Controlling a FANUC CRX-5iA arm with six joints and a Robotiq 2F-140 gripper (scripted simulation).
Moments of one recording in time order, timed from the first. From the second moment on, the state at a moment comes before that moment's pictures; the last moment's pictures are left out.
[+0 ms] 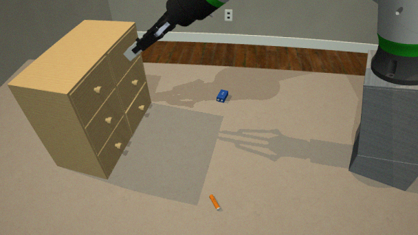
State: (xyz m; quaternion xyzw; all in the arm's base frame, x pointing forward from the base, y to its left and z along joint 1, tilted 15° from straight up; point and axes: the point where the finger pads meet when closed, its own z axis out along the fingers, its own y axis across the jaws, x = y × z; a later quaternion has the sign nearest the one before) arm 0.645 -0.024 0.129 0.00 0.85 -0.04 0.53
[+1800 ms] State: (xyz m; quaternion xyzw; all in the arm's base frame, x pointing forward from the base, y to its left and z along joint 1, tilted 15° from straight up) arm 0.605 -0.023 0.118 0.00 0.85 -0.04 0.53
